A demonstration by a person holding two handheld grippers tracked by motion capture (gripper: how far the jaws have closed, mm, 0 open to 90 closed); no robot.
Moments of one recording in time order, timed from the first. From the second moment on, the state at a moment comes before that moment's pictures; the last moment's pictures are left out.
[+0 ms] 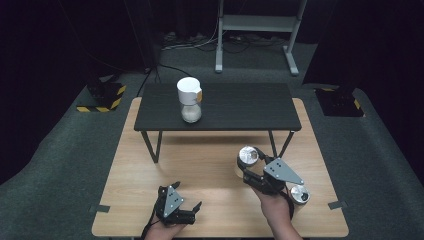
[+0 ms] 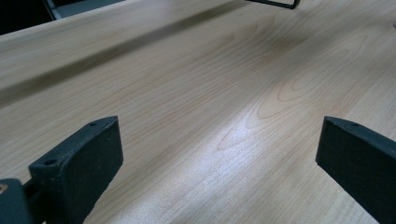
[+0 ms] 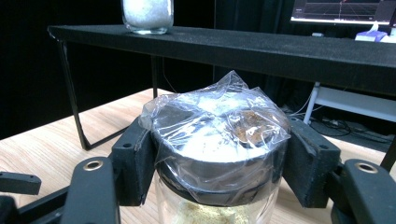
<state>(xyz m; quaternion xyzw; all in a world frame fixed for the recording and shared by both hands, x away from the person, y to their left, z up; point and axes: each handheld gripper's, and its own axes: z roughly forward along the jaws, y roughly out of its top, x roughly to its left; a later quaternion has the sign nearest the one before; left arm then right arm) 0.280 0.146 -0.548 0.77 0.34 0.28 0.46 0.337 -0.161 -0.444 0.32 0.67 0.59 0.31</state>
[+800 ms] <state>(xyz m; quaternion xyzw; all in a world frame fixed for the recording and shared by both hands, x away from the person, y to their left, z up) 0.280 0.147 -0.548 0.77 0.34 0.27 0.47 0.336 -0.163 -0.412 0.31 0.66 0.60 0.32</state>
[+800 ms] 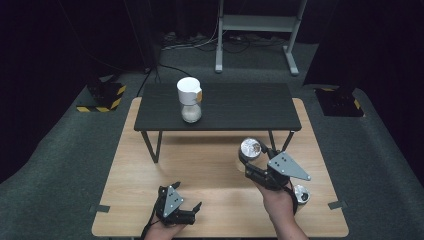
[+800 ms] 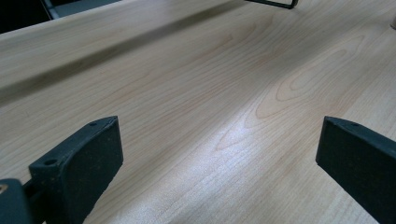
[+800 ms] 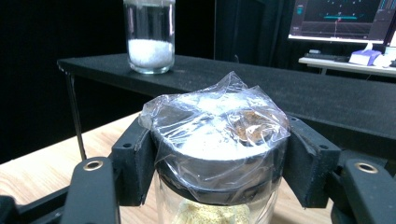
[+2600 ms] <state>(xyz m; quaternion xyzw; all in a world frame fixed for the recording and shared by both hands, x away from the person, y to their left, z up) 0.281 0.147 -0.548 0.77 0.34 0.27 0.47 0.356 -0.161 -0.342 0.30 0.63 0.63 0.35</state>
